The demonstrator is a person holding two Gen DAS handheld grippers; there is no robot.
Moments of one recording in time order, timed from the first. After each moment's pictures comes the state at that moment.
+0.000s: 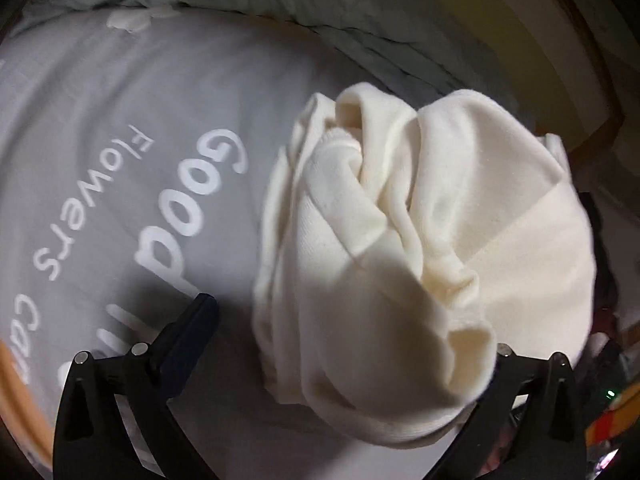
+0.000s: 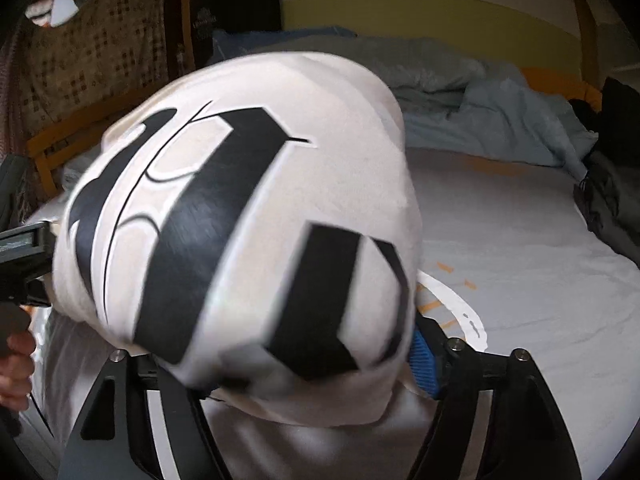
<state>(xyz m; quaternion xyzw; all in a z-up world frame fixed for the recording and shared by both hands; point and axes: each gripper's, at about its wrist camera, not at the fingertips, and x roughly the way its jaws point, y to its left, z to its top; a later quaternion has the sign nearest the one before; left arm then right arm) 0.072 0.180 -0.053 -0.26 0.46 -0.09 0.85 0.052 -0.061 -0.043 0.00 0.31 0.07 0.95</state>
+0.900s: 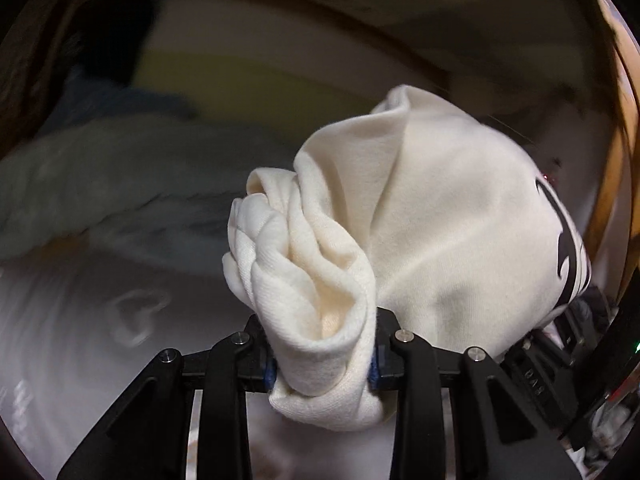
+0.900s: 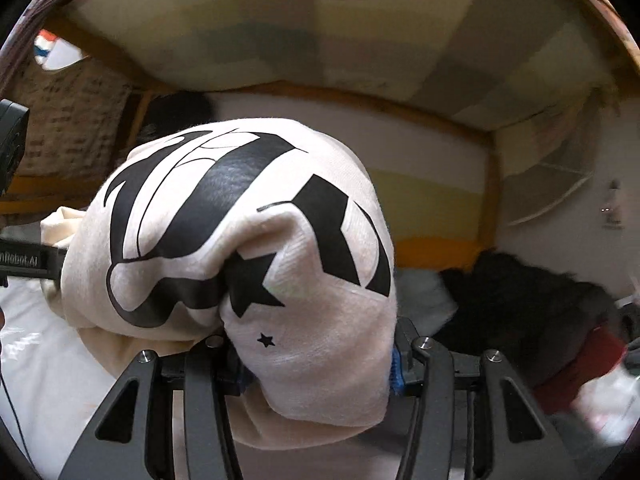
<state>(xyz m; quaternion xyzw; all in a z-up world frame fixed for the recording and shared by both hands) 0.044 -0.111 0.159 -0.08 0.20 -0.28 0.94 -0.010 -0.258 0.151 -0.10 0.02 -0.08 0.99</state>
